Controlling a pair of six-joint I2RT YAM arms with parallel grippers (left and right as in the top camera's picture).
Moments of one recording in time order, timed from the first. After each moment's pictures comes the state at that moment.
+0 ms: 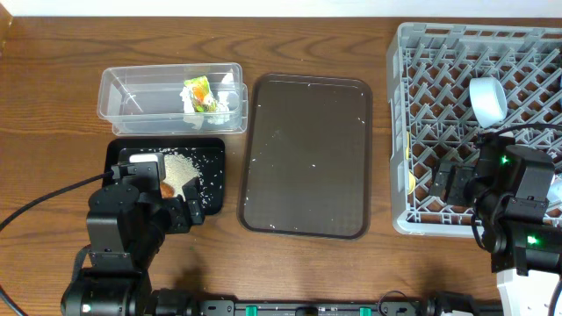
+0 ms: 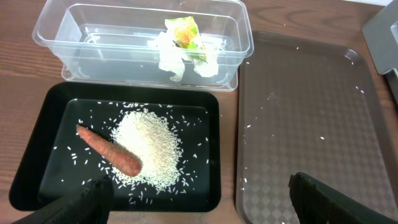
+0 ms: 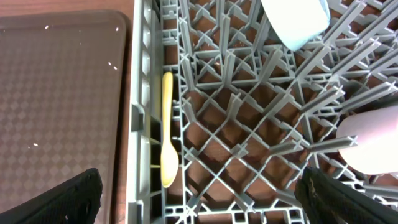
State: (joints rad) left arm -0.04 0.62 0.86 -0.91 0.05 -0.15; right arm -0.13 0.88 0.84 -0.78 -0.07 0.05
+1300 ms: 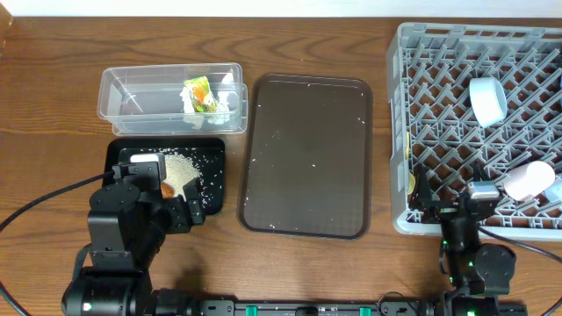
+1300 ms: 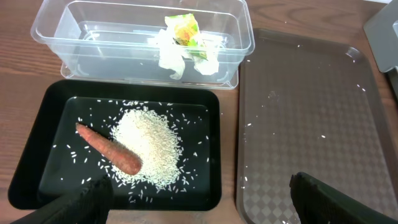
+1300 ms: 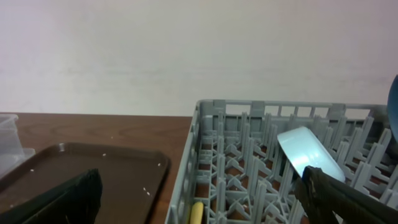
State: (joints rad) left arm -0.04 0.62 0.86 -0.91 0.05 -0.15; right arm -0.01 0.19 0.08 0.16 -0.08 0.04
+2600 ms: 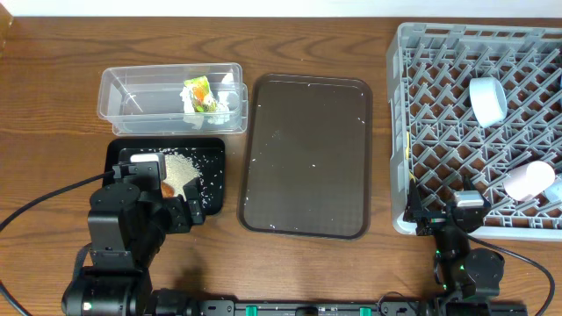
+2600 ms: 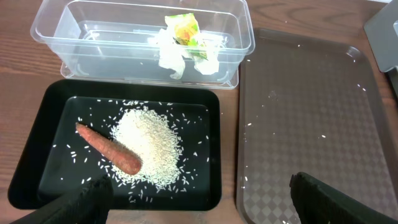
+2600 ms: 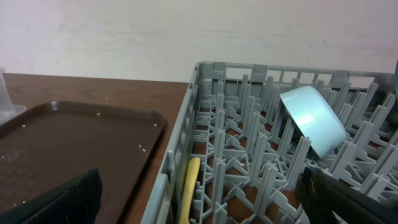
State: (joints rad) left arm -0.04 0.63 0.86 -0.91 0.05 -0.15; right arm -0.01 0.02 0.01 -0.06 -0.08 -0.01
